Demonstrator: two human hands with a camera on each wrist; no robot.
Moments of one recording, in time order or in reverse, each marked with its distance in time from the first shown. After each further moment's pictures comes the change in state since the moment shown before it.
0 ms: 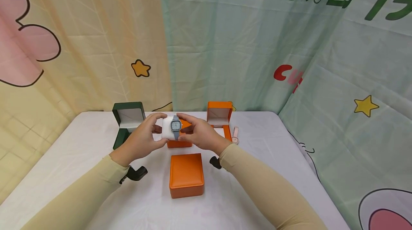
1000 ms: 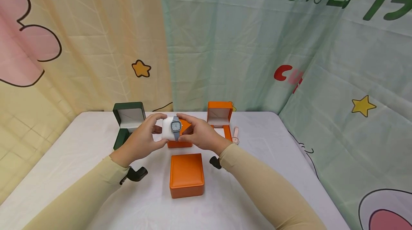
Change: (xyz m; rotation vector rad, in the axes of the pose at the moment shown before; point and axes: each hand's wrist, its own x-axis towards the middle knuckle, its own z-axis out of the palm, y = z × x) left_hand -0.001 -0.001 0.001 0.000 -0.006 -0.019; right_hand -0.001 -0.004 -0.001 -0.106 0.007 0.041
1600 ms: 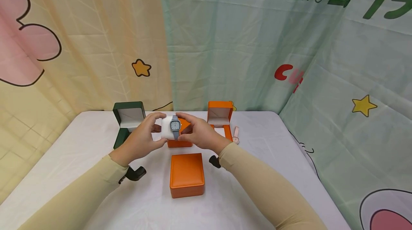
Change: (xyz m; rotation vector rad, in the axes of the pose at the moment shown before) left_hand 0.000 -0.004 -0.001 -0.006 0.002 0.019; right_hand 0.003 -0.002 0.001 0.018 -0.004 0.012
